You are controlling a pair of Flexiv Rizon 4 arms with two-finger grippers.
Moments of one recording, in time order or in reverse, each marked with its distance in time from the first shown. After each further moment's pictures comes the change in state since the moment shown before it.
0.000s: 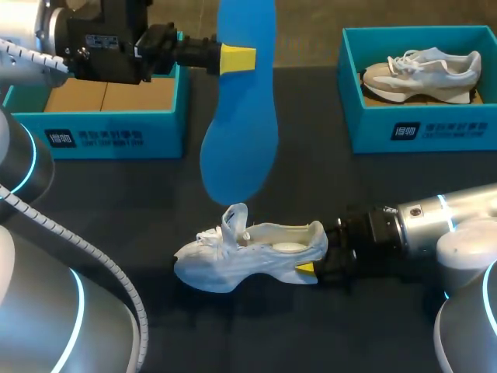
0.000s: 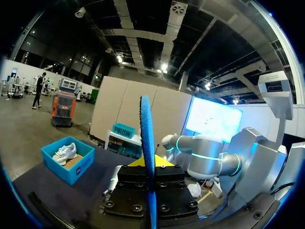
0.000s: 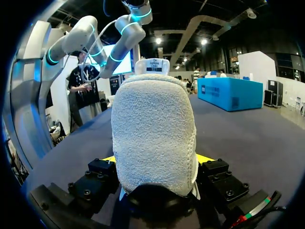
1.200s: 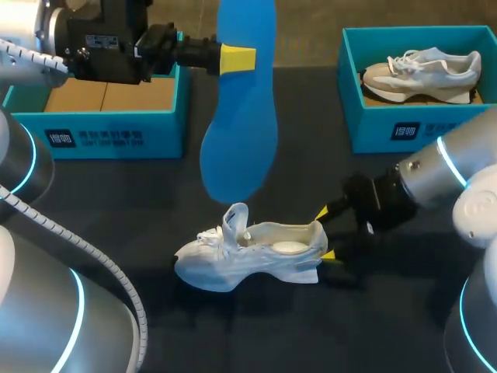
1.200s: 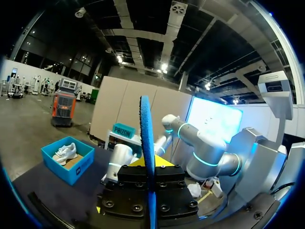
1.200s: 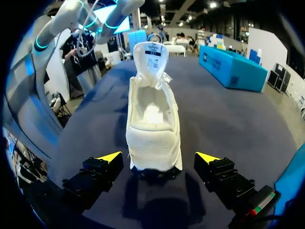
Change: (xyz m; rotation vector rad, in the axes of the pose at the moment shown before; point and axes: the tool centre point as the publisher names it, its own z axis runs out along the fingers) left arm 0.000 0.000 0.000 0.000 0.000 0.000; right arm -0.007 0.019 -0.062 0.485 -0.005 -0.029
